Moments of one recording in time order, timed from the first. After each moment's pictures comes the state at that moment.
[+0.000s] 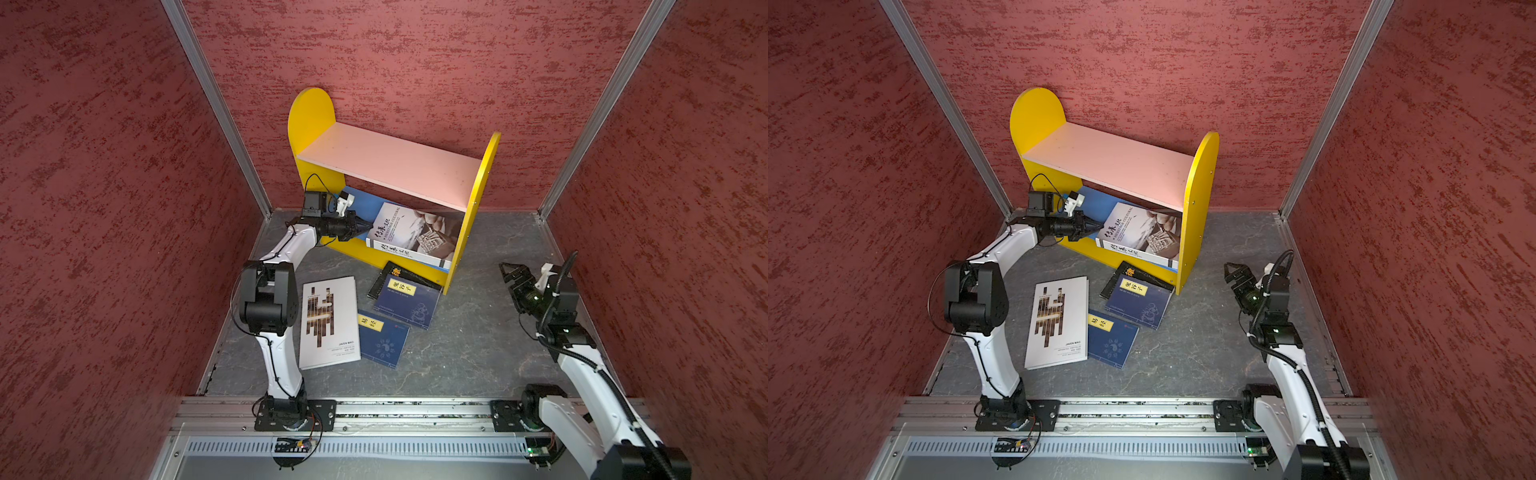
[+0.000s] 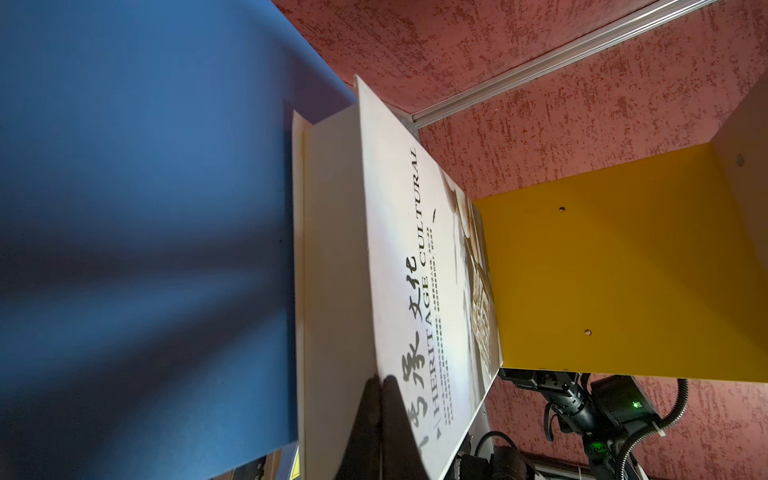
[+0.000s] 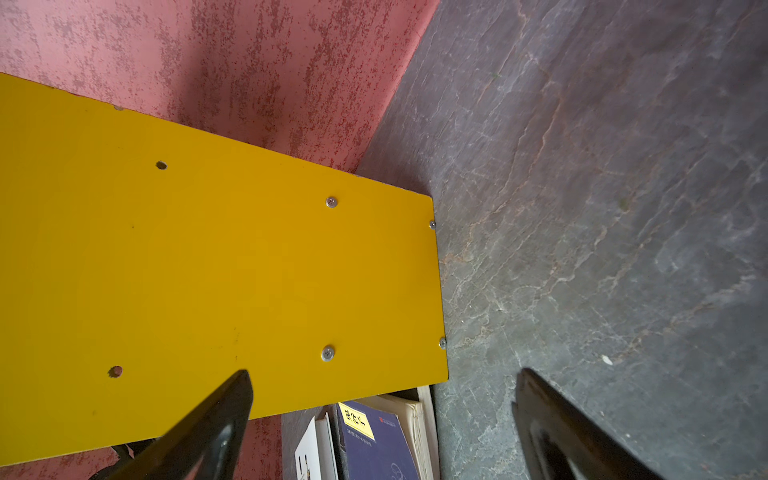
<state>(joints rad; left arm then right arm) -0.07 1.98 1.61 -0.37 1.00 -0.47 -0.05 0.85 0.50 -0.05 -0.29 1.06</state>
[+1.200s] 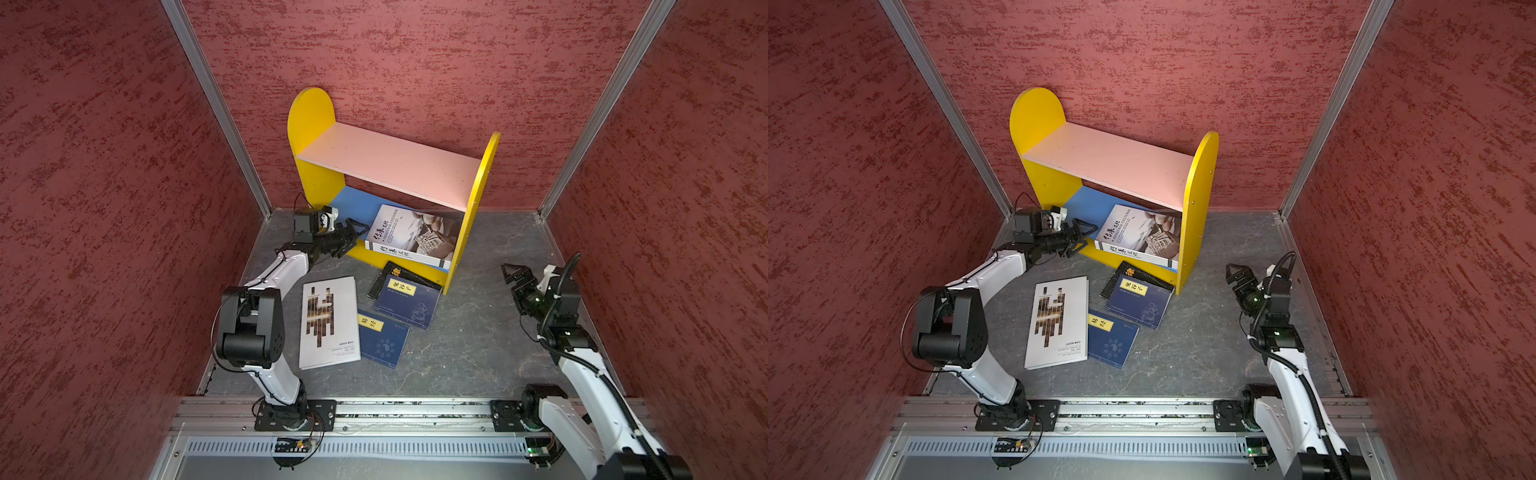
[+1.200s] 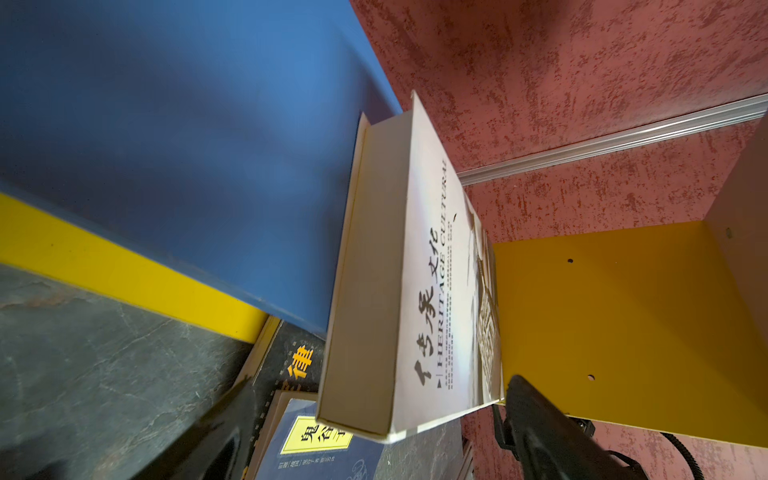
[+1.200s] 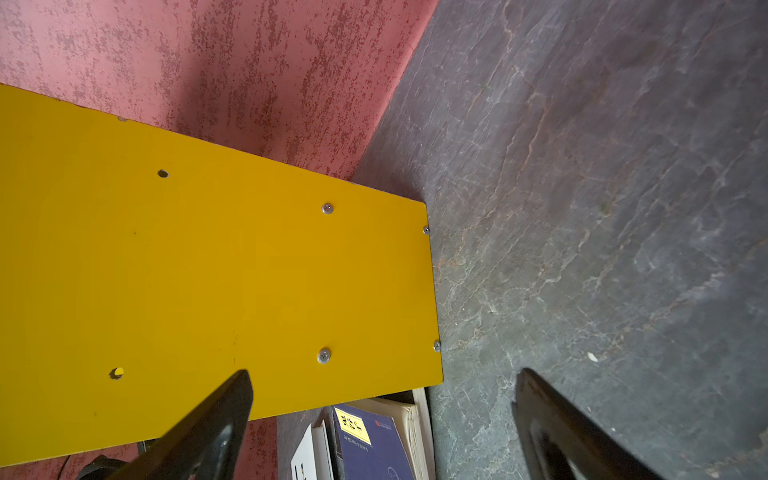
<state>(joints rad) -0.07 1.70 1.17 -0.04 0.76 -0.78 -0.05 0.83 0.49 -0.07 -0.27 1.06</state>
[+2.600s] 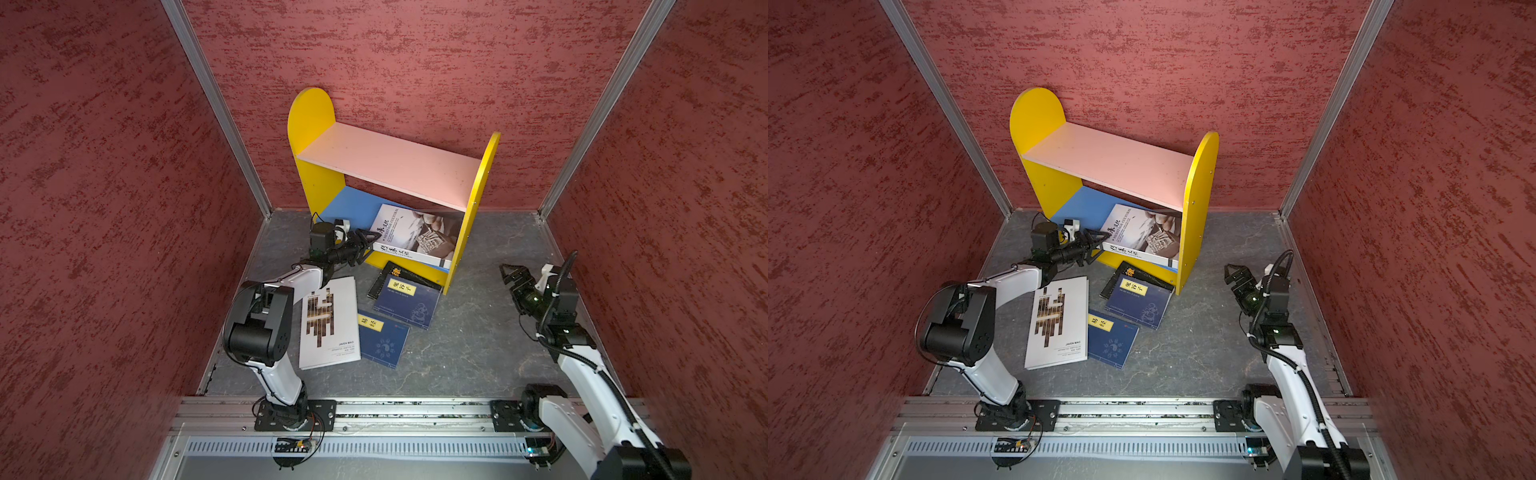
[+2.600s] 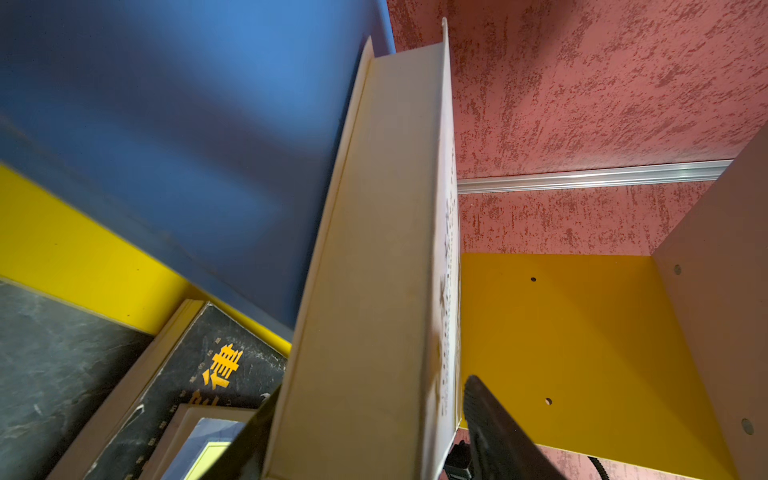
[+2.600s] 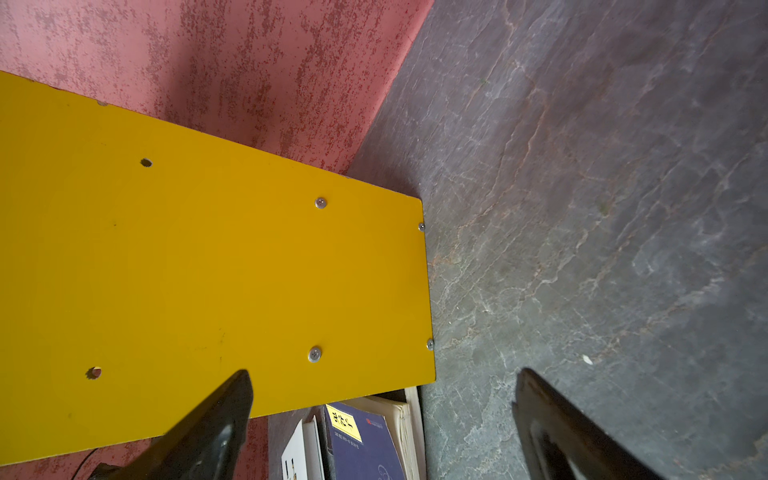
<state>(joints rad) -0.17 1.73 1.00 0.38 0.72 -1.16 -0.05 0.85 0.49 -0.06 -0.28 1.03</state>
